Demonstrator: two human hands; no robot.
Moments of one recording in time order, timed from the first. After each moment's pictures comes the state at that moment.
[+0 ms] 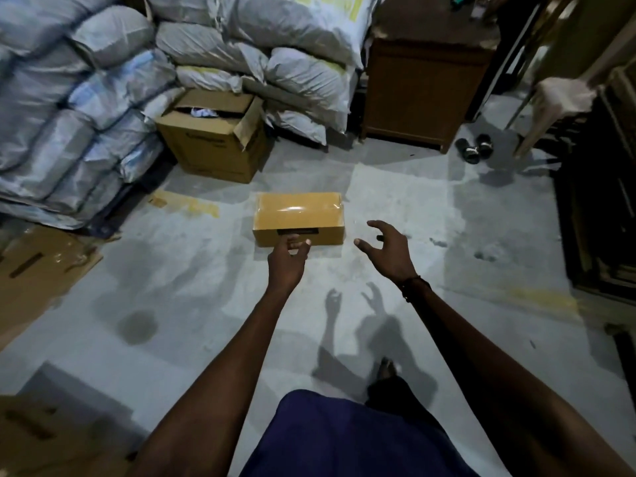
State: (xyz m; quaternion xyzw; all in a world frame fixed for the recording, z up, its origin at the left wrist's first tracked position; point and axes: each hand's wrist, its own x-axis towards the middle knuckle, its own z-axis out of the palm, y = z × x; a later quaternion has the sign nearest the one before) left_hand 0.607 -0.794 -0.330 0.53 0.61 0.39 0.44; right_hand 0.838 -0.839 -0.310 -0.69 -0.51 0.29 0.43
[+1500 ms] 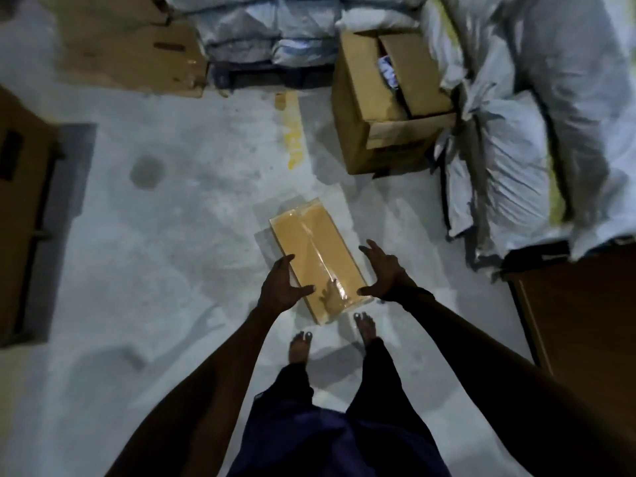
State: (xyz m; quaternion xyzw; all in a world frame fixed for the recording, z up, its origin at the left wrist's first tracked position) left_hand 0.820 -0.269 -0.481 0.21 0.85 0.30 0.37; right_hand 0.972 -0.030 -0.442 -0.26 -0.89 0.28 -0.26
